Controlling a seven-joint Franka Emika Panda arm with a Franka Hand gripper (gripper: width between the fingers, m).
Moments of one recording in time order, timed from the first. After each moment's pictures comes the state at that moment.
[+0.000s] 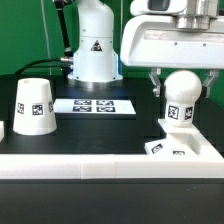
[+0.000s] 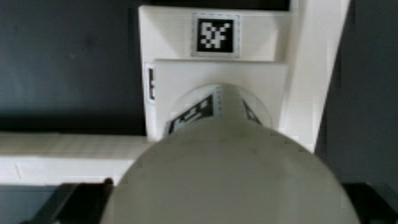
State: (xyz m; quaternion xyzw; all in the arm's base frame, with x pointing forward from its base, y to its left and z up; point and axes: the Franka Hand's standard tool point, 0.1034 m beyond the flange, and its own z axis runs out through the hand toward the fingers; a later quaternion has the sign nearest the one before) arm 0.607 0.104 0.111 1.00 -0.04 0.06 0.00
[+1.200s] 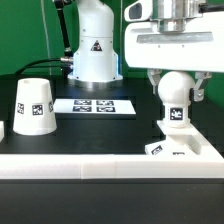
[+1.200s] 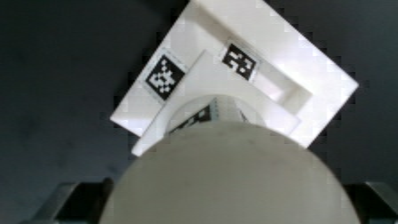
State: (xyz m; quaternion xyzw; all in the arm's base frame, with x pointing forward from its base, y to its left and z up) arm 0.604 0.099 0.109 0.86 -0.50 0.02 -0.06
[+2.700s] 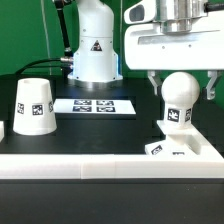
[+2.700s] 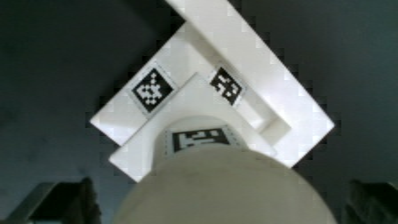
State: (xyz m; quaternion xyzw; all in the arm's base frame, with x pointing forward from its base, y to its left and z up) arm 0.603 0.109 0.109 0.94 -0.34 0.02 -0.07
